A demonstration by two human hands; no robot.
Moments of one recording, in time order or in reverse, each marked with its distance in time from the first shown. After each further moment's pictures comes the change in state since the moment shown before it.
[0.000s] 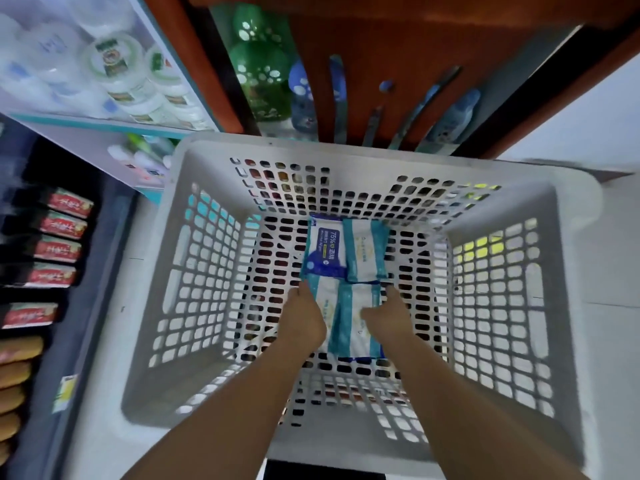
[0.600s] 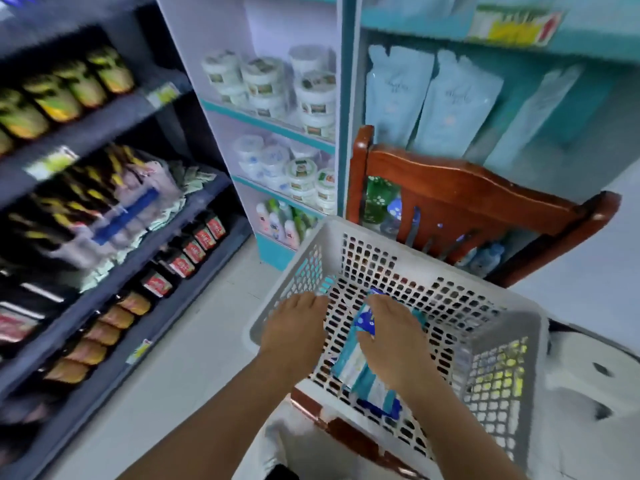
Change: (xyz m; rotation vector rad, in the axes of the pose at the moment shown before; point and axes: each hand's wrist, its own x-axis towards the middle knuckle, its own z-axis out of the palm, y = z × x) left_hand -0.231 0.013 -0.128 0.370 0.522 0.143; right_hand -0.217 -0.092 -0.062 -0.896 -0.072 -0.974
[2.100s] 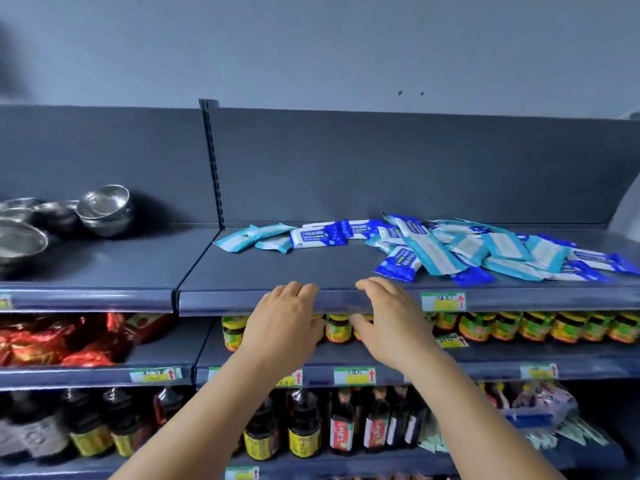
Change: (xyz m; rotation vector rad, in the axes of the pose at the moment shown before) left_hand -0.409 -0.552 -0.230 0.075 0.734 -0.950; right_hand -0.091 -0.753 0.106 -0.129 0.067 -1.245
